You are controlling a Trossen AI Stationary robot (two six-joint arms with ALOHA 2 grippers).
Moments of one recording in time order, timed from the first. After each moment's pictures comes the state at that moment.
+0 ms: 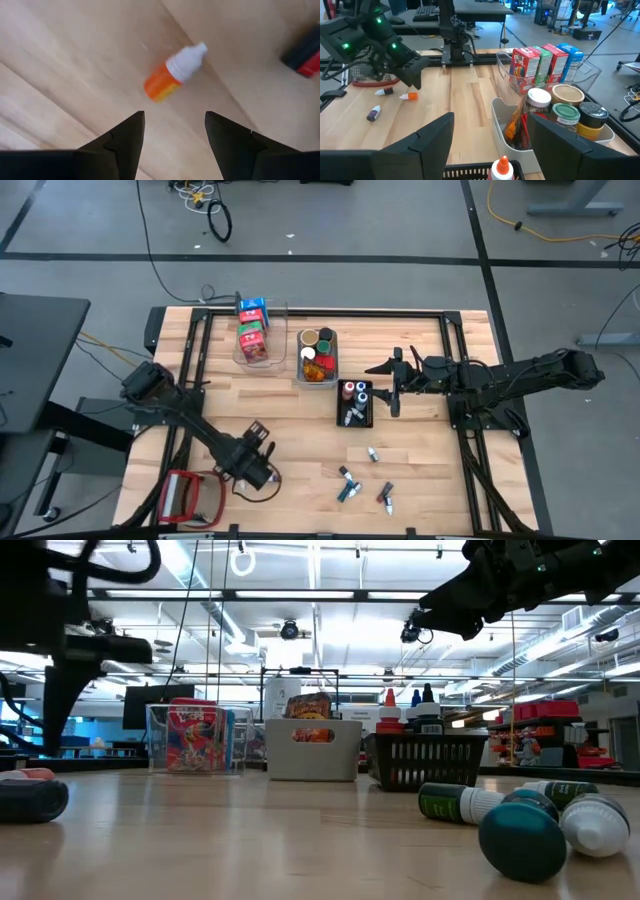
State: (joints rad) left arm -0.65 1.77 1.09 -1.03 -0.20 0.05; right arm 0.01 0.96 0.47 0.27 0.11 0.01
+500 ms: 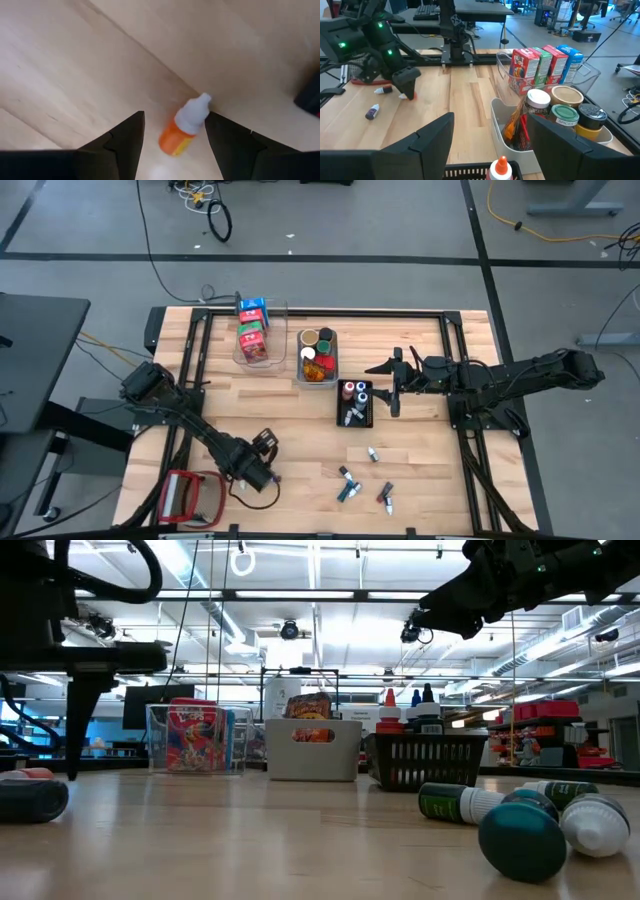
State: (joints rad) left arm -0.66 1.77 1.03 -0.81 -0.24 0.24; right arm 0.01 0.96 0.47 0.27 0.11 -0.01
